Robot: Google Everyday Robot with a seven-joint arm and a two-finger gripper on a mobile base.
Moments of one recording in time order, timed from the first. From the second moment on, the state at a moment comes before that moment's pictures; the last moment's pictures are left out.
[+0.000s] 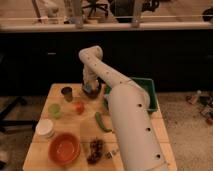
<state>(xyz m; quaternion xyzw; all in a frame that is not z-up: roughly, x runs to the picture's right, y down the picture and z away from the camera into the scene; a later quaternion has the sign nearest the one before) -0.082 -0.024 0.953 -0.26 -0.19 -0.38 0.87</state>
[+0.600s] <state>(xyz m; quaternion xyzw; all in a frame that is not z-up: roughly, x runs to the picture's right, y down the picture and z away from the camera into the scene) -0.101 -0.029 0.965 -0.27 -0.19 -0.39 0.86</state>
